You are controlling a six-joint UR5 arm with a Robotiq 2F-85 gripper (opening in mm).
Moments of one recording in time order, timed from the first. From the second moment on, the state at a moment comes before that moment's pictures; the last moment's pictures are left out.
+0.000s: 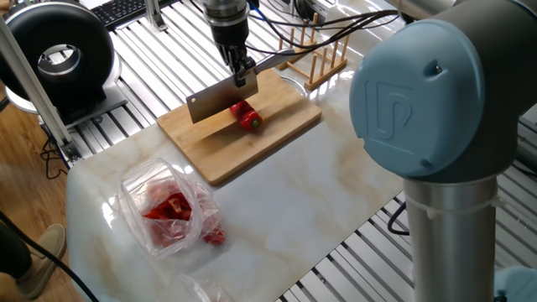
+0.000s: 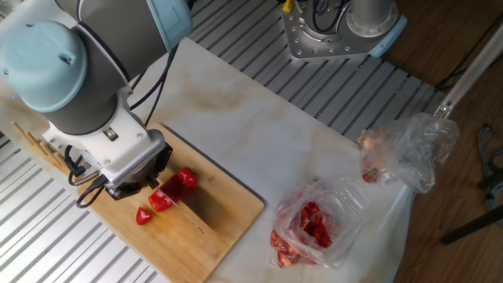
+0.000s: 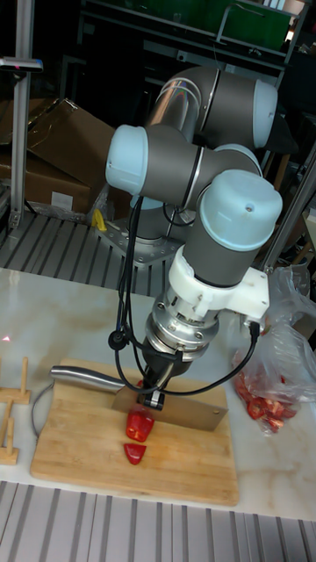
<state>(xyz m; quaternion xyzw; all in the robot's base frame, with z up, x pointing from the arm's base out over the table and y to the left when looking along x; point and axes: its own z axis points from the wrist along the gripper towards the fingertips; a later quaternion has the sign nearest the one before) 0.663 0.017 0.094 0.67 -0.74 -0.02 0.06</state>
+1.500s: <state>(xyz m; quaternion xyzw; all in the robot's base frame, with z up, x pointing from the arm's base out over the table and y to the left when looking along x) 0.665 0.016 0.088 0.67 -0.74 -0.03 0.06</state>
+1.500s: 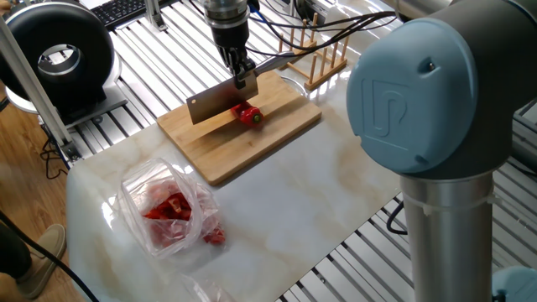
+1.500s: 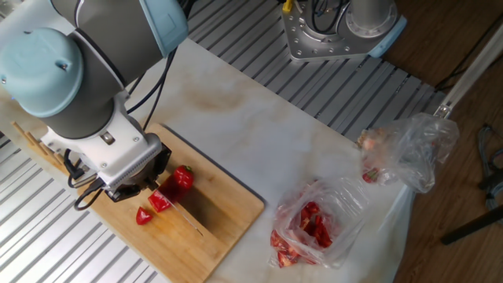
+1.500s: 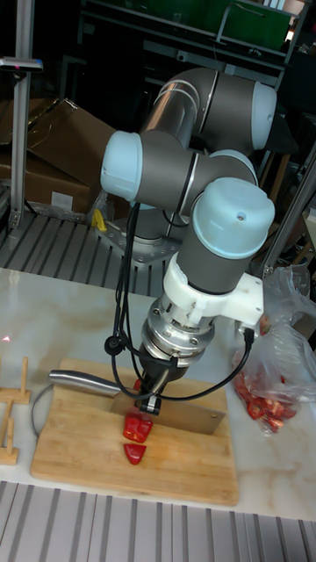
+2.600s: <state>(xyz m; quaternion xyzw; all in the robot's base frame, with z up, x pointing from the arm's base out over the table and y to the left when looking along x) 0.667 0.012 0.085 0.67 -0.74 -0.03 0.06</state>
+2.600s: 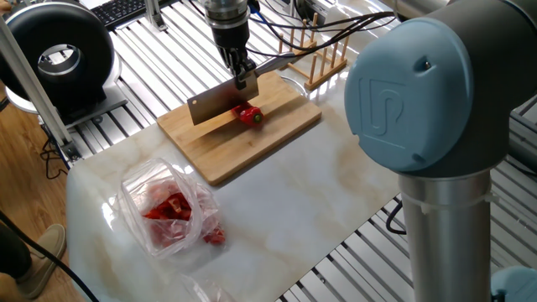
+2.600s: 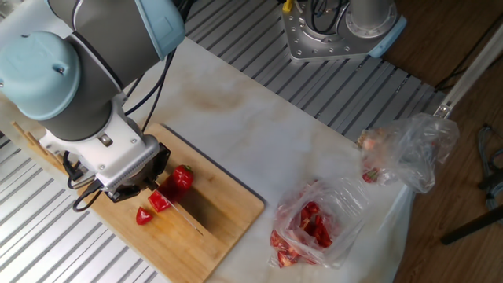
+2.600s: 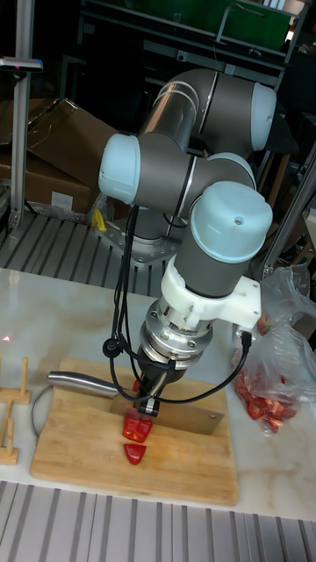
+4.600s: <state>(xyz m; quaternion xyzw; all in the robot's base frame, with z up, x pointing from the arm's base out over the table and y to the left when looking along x) 0.674 0.002 0.075 0.65 -0.76 0.00 0.05</state>
